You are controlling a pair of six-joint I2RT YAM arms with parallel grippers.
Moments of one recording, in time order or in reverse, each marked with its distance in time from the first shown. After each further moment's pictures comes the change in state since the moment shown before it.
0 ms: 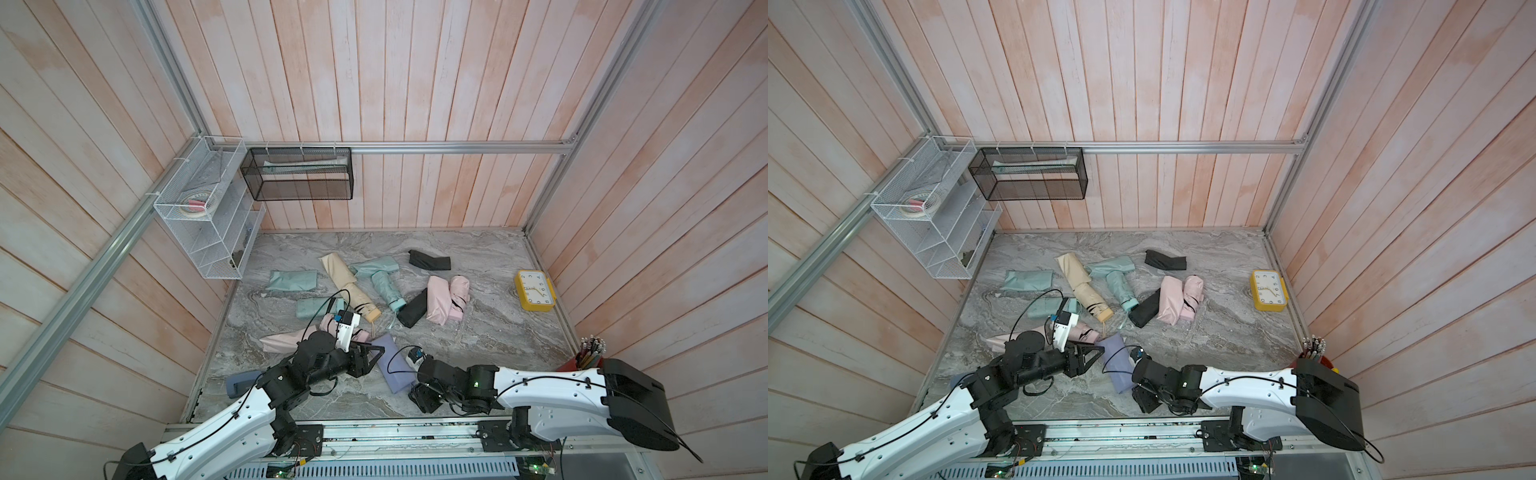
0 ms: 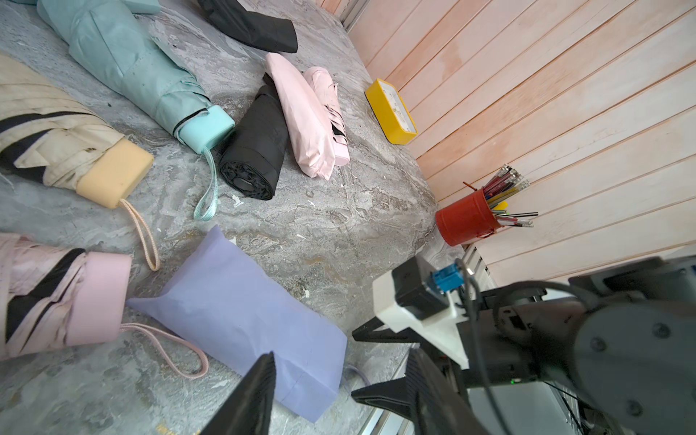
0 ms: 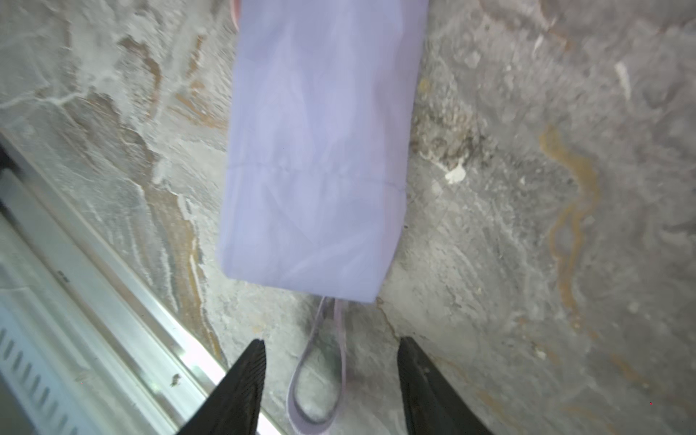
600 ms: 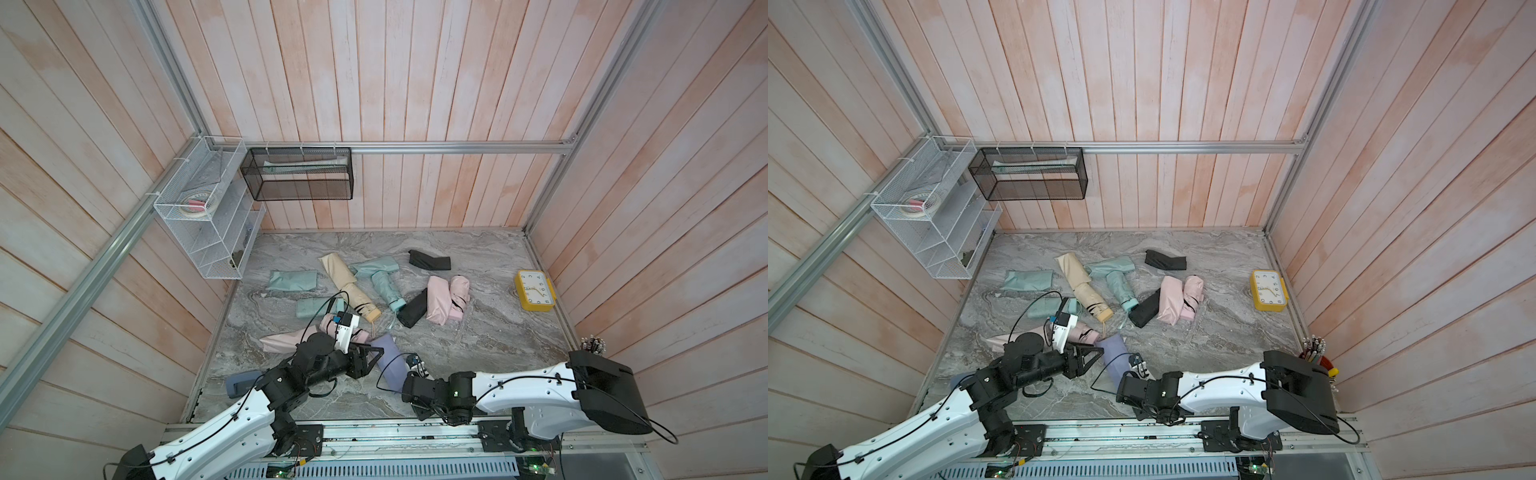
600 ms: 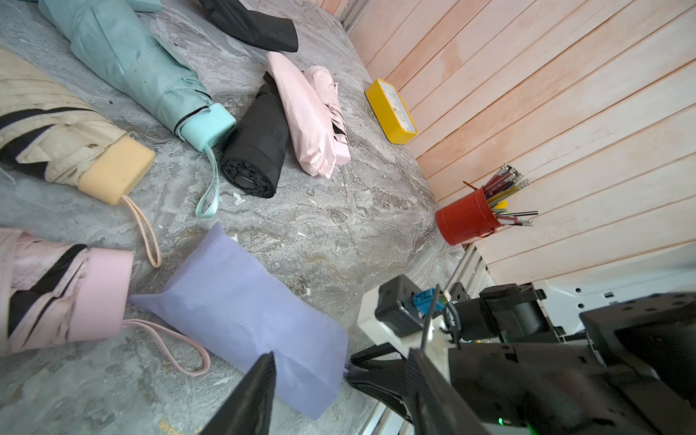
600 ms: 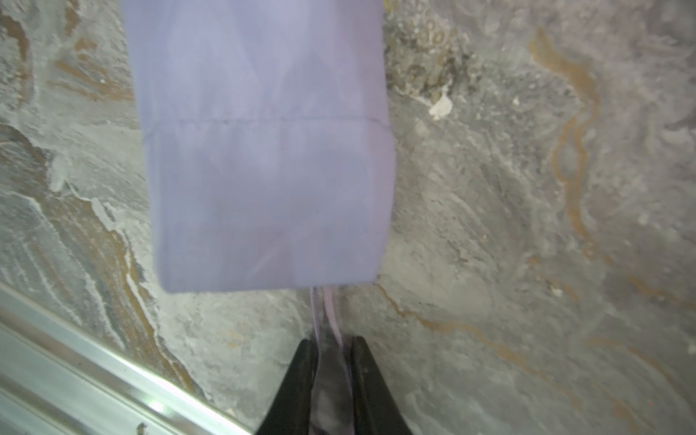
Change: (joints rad) left arm 0.000 -0.016 -0.024 0.006 0.000 -0.002; right arm 0.126 0.122 0.092 -0.134 0.155 0.249
